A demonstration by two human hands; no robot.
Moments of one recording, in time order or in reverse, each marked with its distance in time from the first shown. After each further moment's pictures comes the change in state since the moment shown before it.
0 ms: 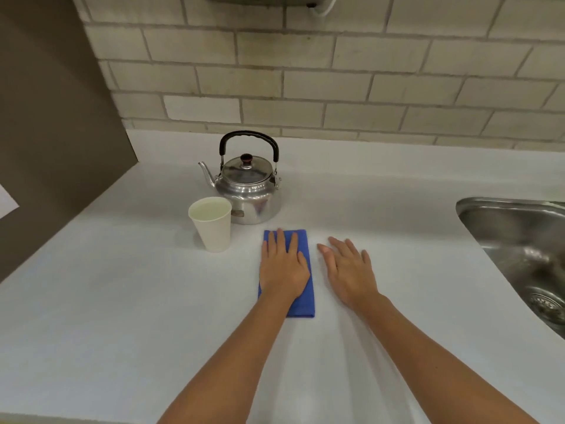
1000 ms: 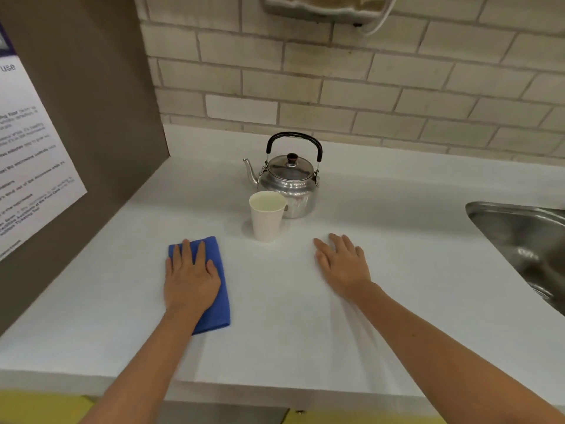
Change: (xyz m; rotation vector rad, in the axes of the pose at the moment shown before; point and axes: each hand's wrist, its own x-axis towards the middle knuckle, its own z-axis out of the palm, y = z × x) left_hand -0.081 -0.227 -0.086 -0.021 0.083 -0.289; right_hand -0.016 -0.101 0.035 -0.275 0.056 -0.044
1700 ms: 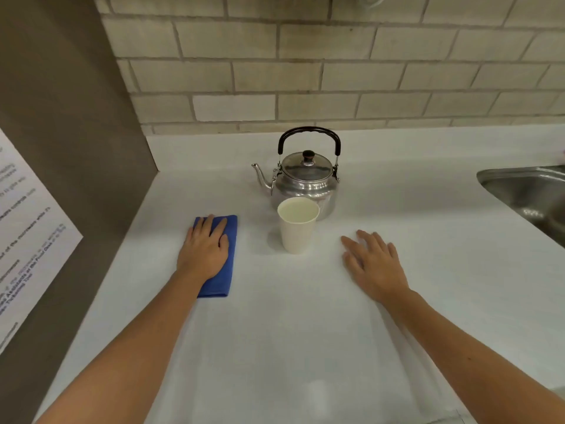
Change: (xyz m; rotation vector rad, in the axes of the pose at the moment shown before) left_hand 0.156 -0.033 0.000 0.066 -0.081 0.426; right_hand 0.012 -0.024 0.023 0.089 0.110 0.203
